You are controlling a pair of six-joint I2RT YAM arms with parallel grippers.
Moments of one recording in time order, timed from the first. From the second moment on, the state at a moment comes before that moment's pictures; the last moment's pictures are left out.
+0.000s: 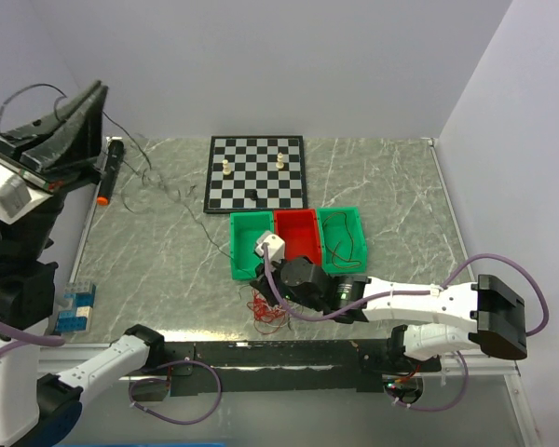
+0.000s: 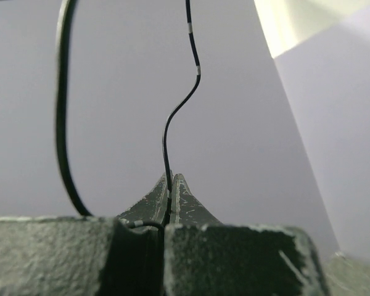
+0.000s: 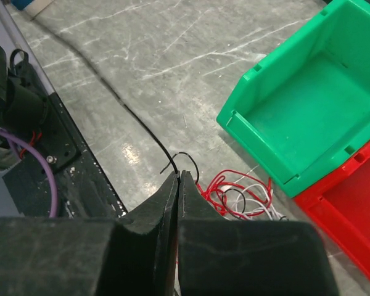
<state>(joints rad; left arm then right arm) -0.42 0.91 1.75 -0.07 0.28 0.23 1.26 1.23 0.76 0.05 0.23 0.28</state>
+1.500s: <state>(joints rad) -0.42 0.91 1.56 0.14 0.08 0.44 1.26 1.02 1.06 0.01 0.15 0.33</state>
